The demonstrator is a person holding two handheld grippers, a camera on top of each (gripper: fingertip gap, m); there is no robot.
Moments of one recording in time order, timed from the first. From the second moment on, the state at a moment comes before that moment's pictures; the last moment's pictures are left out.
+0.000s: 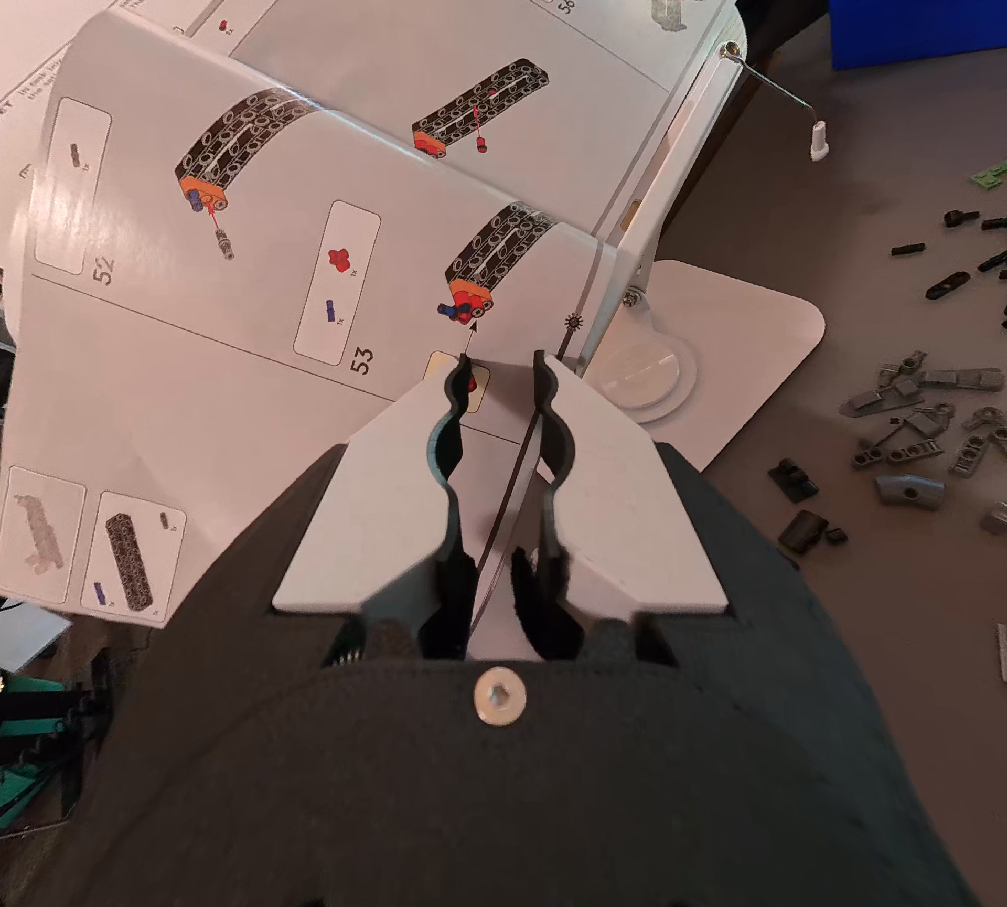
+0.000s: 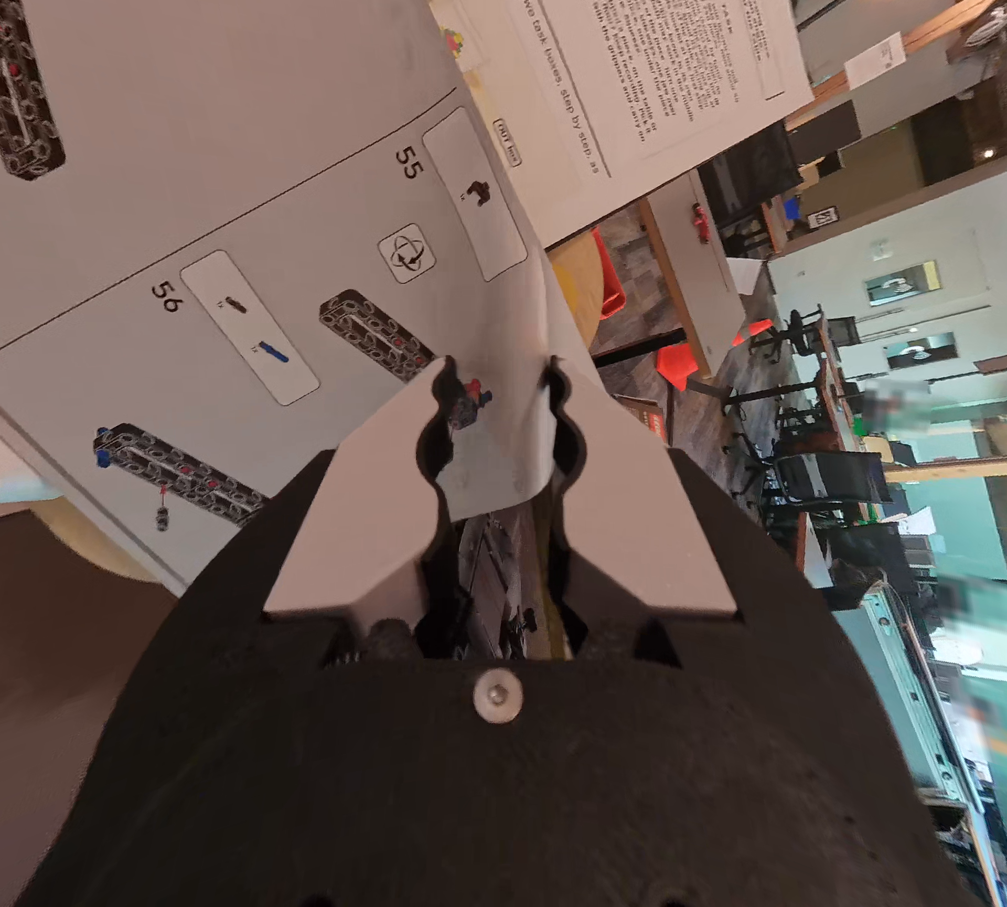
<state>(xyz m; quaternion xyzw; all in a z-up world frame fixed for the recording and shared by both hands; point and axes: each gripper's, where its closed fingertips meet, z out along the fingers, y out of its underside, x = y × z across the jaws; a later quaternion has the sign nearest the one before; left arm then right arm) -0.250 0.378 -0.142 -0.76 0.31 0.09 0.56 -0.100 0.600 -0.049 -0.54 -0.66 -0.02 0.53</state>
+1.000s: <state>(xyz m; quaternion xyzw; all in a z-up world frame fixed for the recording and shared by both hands) -0.176 0.339 -0.081 -0.69 0.31 -0.16 0.63 -0.214 0.400 0.015 -0.53 -0.66 0.35 0.39</state>
